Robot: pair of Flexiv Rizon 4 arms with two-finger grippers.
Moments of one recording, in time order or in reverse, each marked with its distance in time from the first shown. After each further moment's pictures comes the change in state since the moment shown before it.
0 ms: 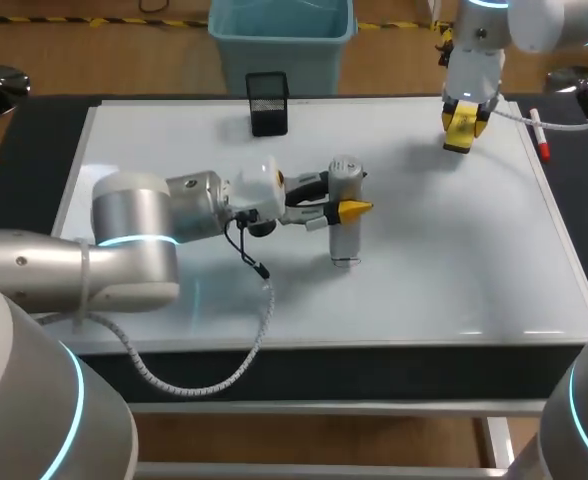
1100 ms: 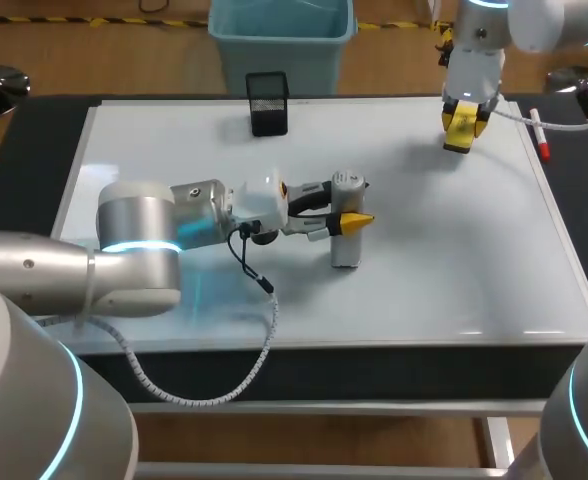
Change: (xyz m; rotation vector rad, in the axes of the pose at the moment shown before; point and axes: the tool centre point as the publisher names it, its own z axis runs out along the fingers) left arm 0.004 0.022 -0.002 -0.023 0.026 0.038; right arm 0.000 0.000 0.000 0.000 0.000 0.000
